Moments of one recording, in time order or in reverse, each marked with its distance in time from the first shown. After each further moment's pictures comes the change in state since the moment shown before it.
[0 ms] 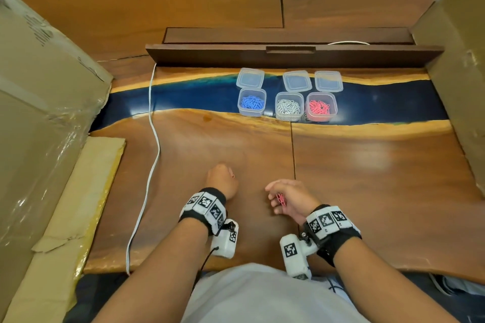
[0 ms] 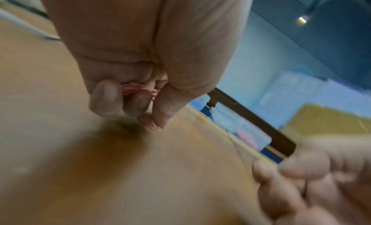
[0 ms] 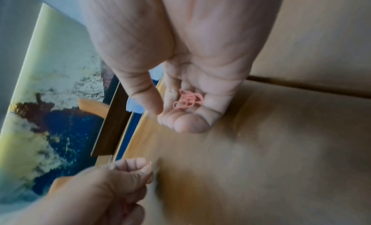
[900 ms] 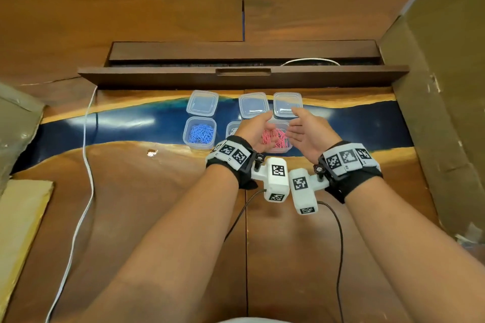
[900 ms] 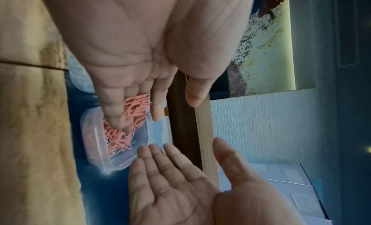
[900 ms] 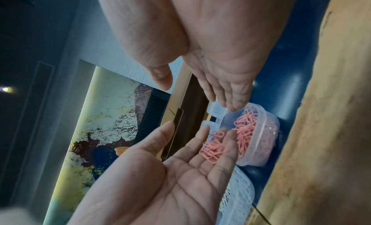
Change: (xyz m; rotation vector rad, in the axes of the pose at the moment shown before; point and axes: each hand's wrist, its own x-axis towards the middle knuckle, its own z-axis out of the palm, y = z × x) left_hand 0.085 0.264 -0.001 -1.096 -0.445 -0.178; right_hand 0.071 -0.203 -0.144 0.113 0.232 -0.156
